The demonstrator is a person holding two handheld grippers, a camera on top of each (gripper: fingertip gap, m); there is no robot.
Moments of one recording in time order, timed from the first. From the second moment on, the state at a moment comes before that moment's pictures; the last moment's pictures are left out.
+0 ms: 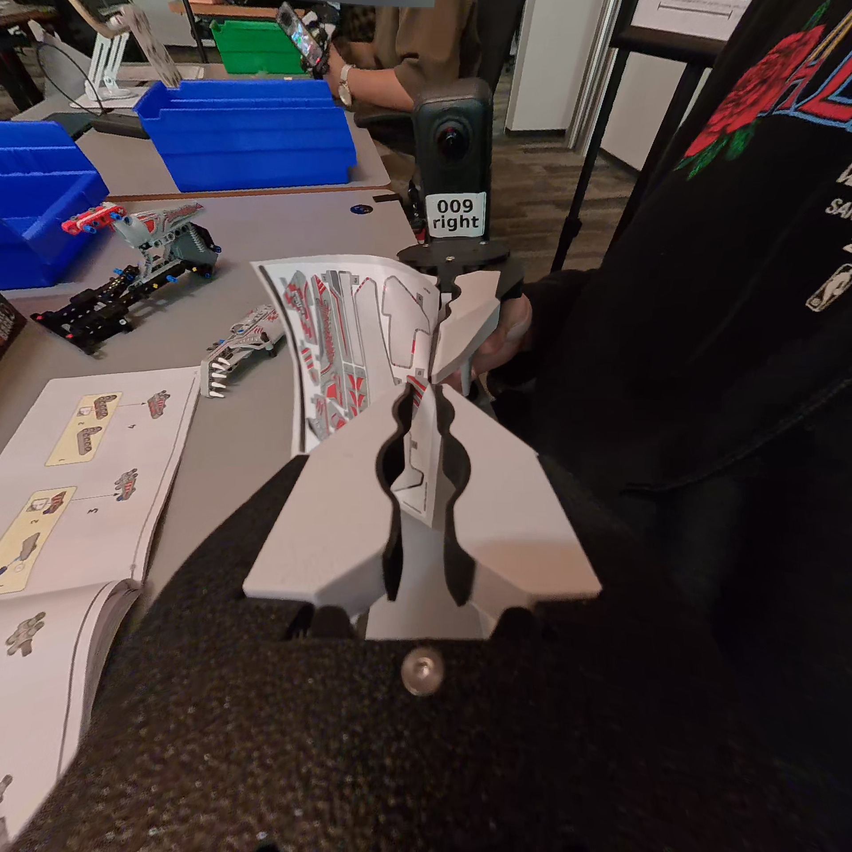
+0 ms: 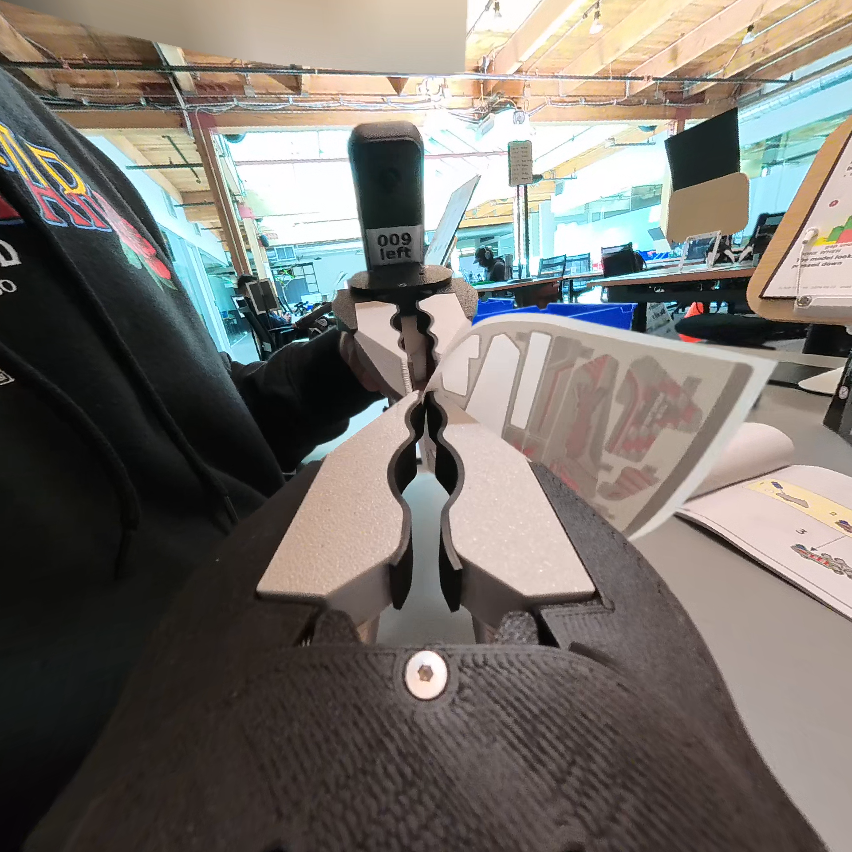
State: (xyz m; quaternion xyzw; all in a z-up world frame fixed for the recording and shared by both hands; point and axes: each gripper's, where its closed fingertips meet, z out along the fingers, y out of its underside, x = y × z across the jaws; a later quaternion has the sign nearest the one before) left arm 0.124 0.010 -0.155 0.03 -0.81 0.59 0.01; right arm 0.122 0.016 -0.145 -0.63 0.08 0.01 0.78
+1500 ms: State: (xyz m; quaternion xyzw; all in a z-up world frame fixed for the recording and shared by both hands) left arm 0.120 0.003 -0.164 0.00 -0.82 0.57 -0.04; right arm 0.116 0.012 -0.150 -0.66 0.01 -0.06 0.75
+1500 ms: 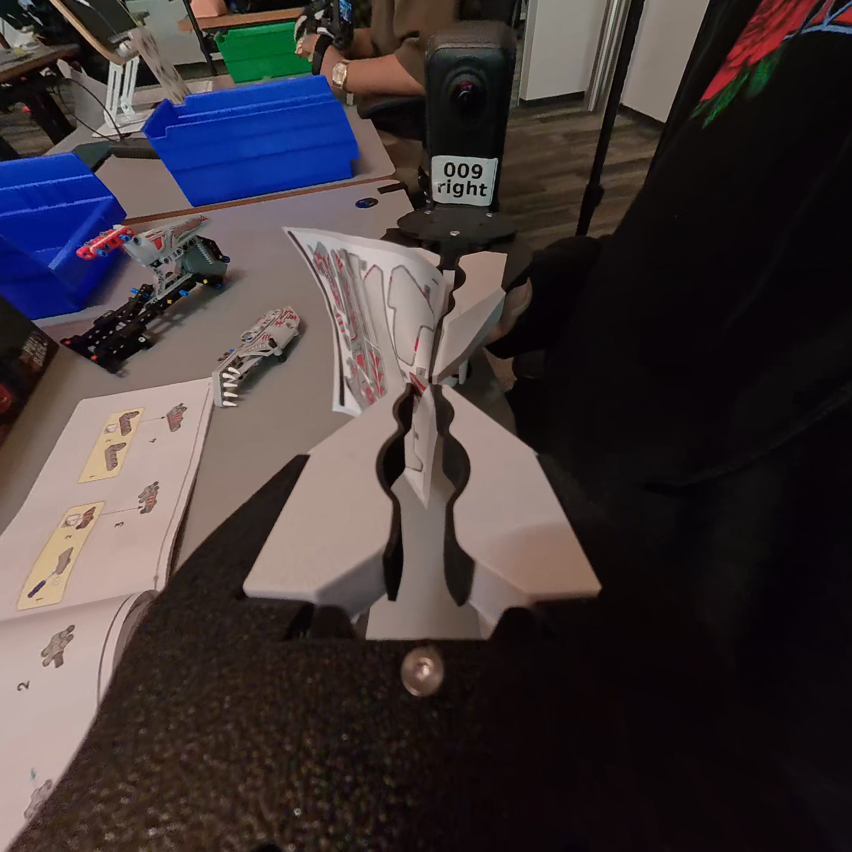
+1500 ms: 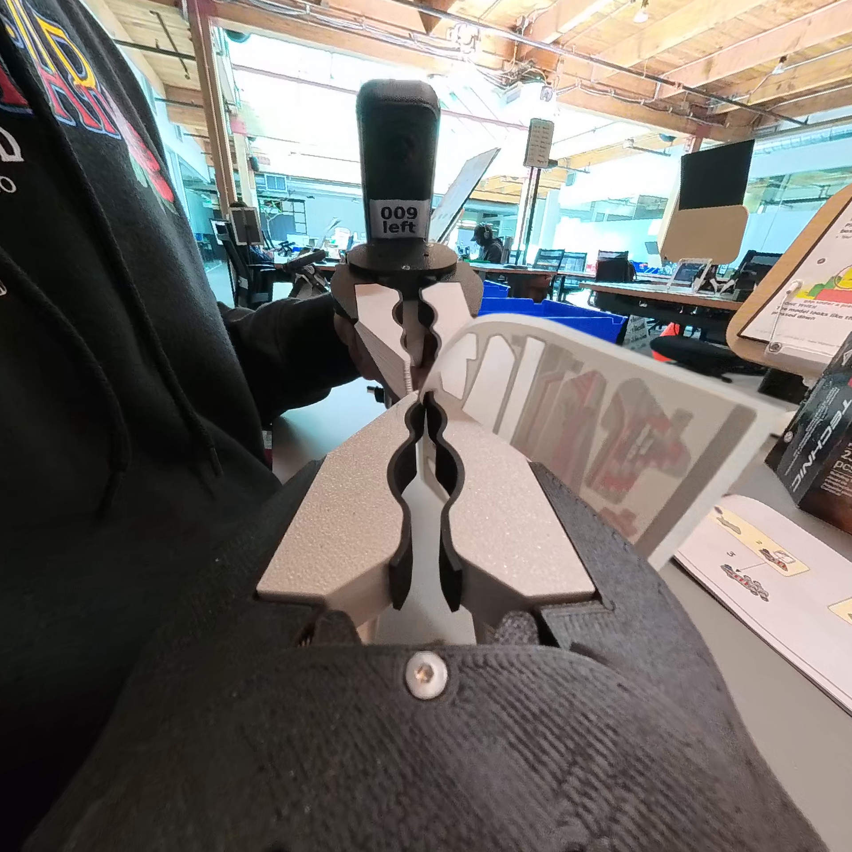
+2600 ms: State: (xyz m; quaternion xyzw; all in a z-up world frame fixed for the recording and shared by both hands) left arm 0.115 0.006 -0.177 0.00 -0.83 0.56 0.03; right arm 0.113 0.011 -0.167 -0.73 -0.06 -0.13 0.67
